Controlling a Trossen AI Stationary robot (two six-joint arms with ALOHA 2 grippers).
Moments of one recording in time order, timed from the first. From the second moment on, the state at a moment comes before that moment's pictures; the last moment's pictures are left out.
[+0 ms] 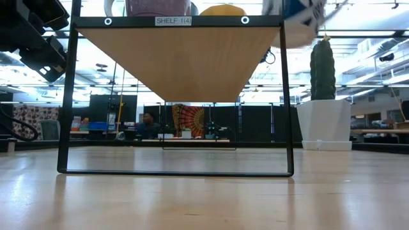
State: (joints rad) left arm -0.52 0.54 0.32 -0.24 -0.24 -0.55; right arm 0.77 1.30 1.15 -0.89 0.72 0.82
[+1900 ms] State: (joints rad) left arm -0.46 0.46 0.38 -0.29 -0.26 -0.35; right arm 0.43 1.38 1.35 -0.73 0.36 0.29
